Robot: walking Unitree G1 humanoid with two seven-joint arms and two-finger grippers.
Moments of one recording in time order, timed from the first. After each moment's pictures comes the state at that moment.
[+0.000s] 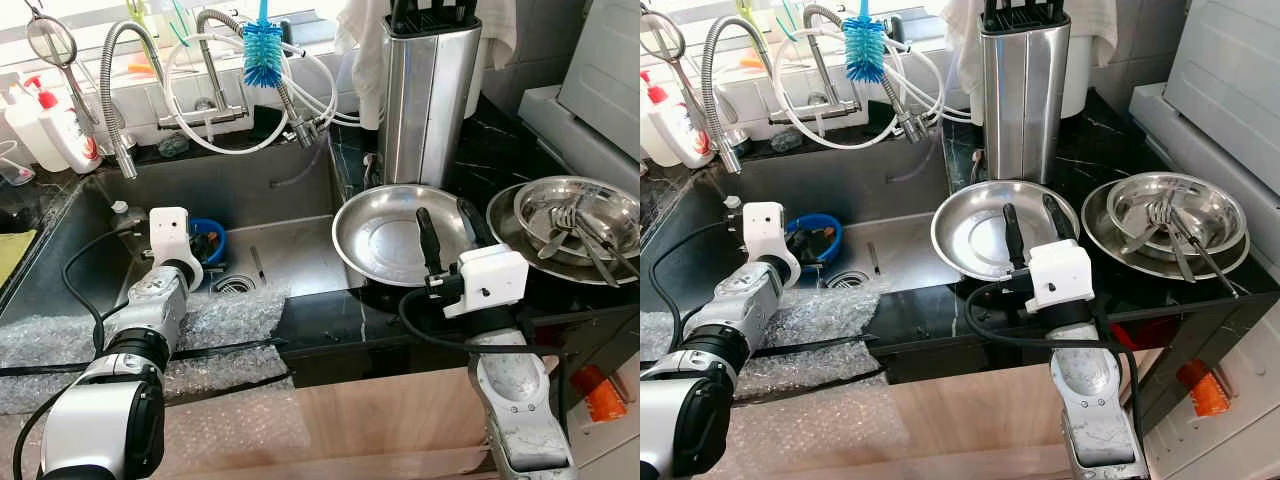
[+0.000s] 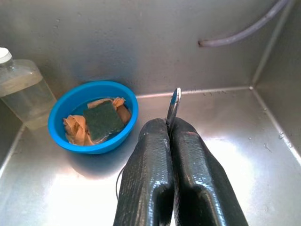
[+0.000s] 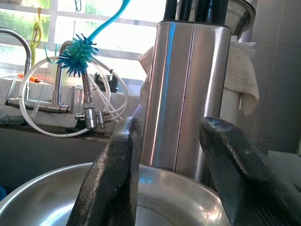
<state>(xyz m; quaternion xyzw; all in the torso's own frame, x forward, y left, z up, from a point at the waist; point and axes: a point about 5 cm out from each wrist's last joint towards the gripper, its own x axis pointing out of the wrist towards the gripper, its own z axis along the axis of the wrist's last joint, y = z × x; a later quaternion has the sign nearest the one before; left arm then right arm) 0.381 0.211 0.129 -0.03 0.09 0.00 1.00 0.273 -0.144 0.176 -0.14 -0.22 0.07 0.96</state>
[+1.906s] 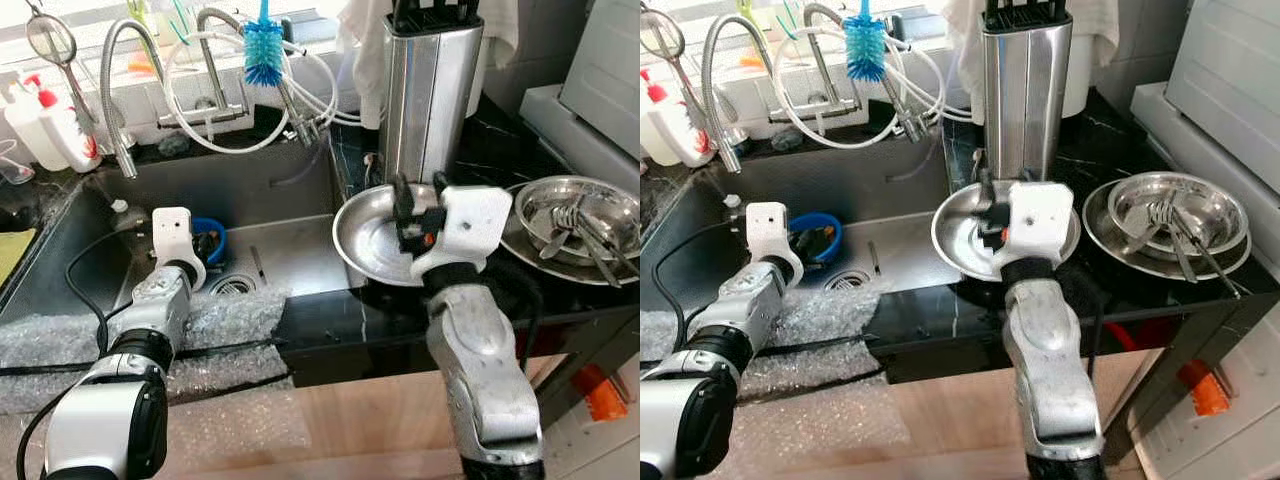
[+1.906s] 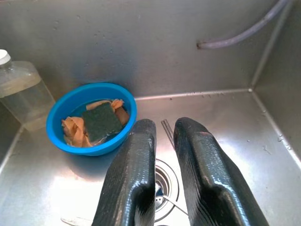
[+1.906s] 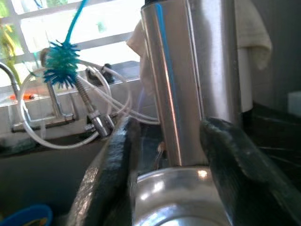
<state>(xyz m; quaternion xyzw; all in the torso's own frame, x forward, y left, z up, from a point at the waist) 0.382 0.206 0.129 -0.03 0.08 0.01 1.00 0.284 -0.102 0.226 0.01 -0.11 0.03 0.99</state>
